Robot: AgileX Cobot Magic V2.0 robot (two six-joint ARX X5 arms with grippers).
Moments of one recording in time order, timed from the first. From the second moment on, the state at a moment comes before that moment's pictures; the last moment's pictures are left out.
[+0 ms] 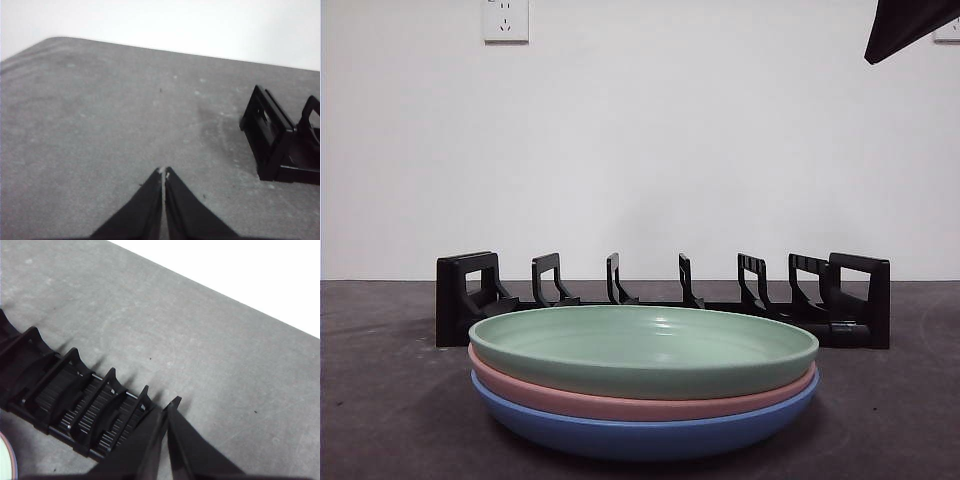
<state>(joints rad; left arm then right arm) 0.02 0.01 0.03 -0.18 -0.02 -0.12 0.22 1.16 1.15 -0.50 -0.09 -0.23</state>
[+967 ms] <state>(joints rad) 0.02 0.01 0.03 -0.18 -0.02 -0.13 0.08 0.18 0.14 -0.09 0.07 -0.11</state>
